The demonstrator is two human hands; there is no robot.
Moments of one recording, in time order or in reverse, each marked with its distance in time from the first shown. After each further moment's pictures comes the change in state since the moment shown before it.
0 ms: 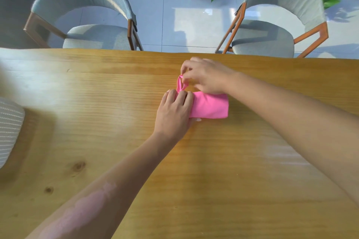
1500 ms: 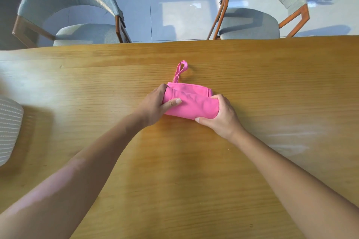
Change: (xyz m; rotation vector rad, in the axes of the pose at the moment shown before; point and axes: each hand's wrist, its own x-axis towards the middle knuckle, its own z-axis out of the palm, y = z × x) left_hand -0.016 -0.041 -0.002 -0.735 -0.331 -0.163; right_hand -0.139 -0.100 0.107 0.781 0.412 0.904
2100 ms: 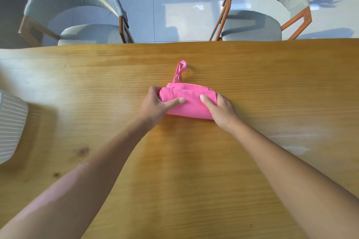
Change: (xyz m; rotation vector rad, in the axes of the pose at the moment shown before) left_hand -0.012 0.010 0.013 -0.393 0.240 -0.278; right_hand 0.023 -0.013 -0.002 0.070 -0.079 0.169
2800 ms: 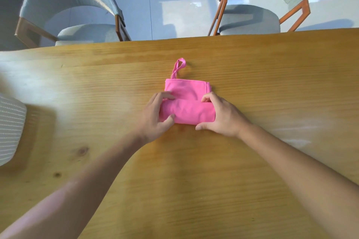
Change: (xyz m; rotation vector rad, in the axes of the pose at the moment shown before) left_hand -0.037 -0.014 -0.007 0.241 -0.136 0.445; right_hand -0.025 0.016 -0.016 -0.323 -0.176 -0.434
